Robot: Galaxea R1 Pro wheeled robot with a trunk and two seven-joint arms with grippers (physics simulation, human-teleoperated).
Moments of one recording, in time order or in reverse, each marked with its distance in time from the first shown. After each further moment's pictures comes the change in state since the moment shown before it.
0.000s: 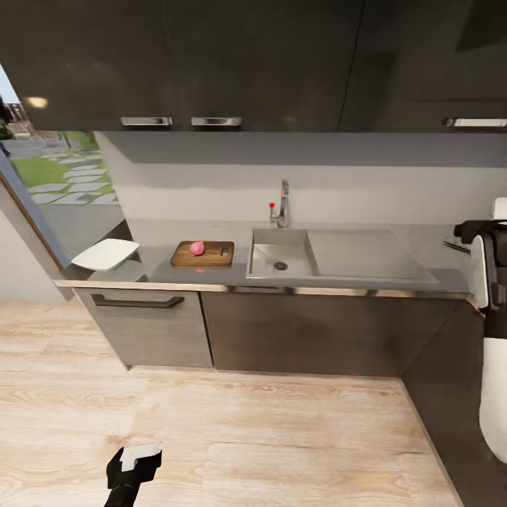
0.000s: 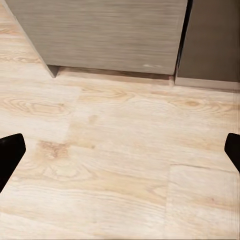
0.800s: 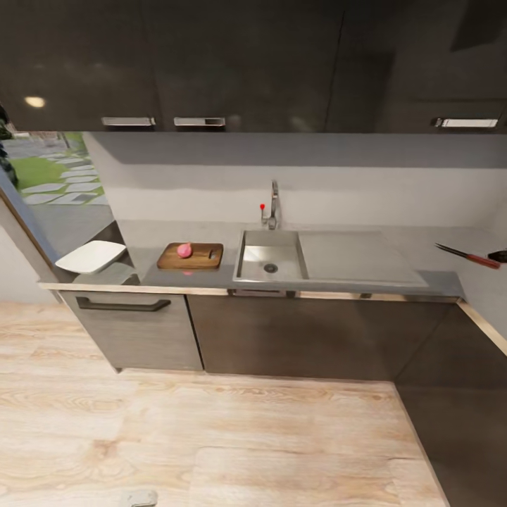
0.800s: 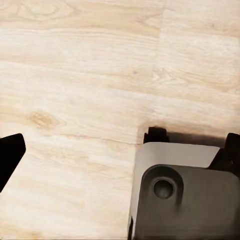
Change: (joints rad) left arm 0.022 0.007 0.000 0.003 -0.002 0.674 -0.014; right arm -0.019 -0.388 0.004 0.304 0.000 -0.004 0.744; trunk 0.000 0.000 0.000
